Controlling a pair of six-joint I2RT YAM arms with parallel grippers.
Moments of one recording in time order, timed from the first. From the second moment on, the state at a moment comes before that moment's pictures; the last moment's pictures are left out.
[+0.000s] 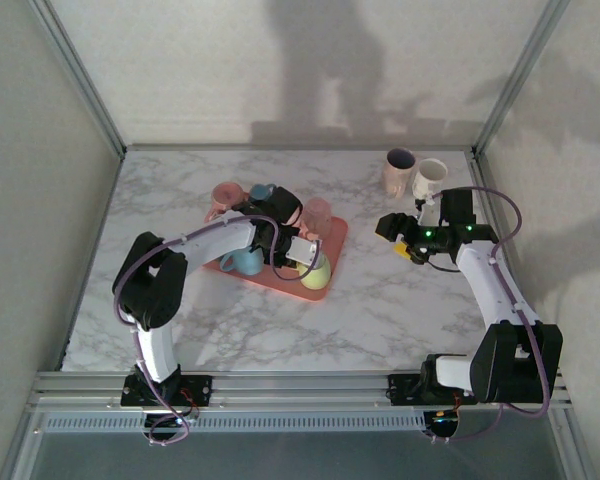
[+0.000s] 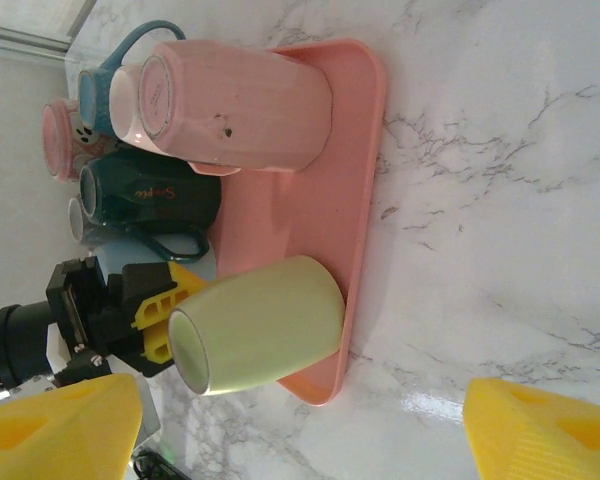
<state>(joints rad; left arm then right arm) -0.63 1.87 1.37 -0.70 0.27 1.19 0.02 1.28 0.97 -0.69 -0.69 0.46</state>
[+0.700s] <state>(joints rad) -0.59 1.74 1.24 -0.55 0.30 0.44 0.02 1.24 0.96 -0.70 -0.69 0.46</state>
